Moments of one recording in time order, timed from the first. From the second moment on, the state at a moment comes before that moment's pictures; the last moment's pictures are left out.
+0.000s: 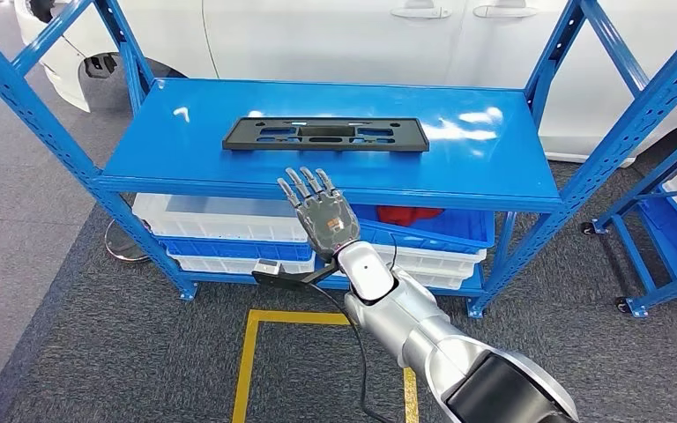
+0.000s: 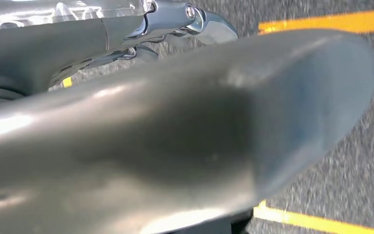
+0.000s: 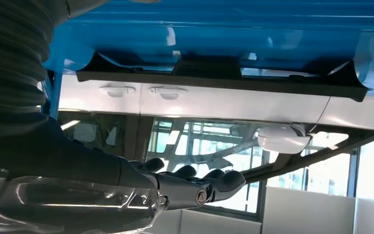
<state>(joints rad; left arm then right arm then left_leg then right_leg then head) -0.04 0.00 0.01 -0.20 0.15 0.05 -0.22 -0.82 0.25 0.66 -0.48 1.47 -0.67 0.11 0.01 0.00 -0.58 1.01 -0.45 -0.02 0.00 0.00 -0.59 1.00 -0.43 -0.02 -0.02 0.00</state>
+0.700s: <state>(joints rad) -0.04 0.00 0.00 -0.20 0.13 0.05 -0.22 -0.82 0.28 0.54 -0.57 1.44 -0.70 0.04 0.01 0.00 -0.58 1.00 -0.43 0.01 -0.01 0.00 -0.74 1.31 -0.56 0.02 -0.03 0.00</state>
